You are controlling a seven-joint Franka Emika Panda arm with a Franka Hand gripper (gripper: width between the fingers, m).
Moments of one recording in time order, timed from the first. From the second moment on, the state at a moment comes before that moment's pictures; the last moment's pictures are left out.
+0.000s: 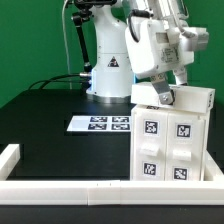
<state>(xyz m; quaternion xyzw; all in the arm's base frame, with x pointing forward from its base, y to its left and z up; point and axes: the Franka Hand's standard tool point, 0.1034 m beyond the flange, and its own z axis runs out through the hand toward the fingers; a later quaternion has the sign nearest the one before) 0.601 0.083 0.156 -0.53 0.83 0.05 0.18</state>
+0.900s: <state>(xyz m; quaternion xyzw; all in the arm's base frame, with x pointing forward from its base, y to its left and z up) 0.600 0.081 0.175 -0.60 0.77 0.05 0.20</state>
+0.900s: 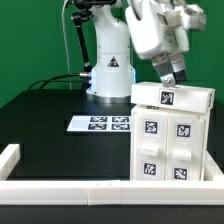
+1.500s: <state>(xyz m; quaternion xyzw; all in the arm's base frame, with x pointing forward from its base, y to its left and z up) 0.600 0.093 0.184 -0.87 0.46 0.00 0.19</state>
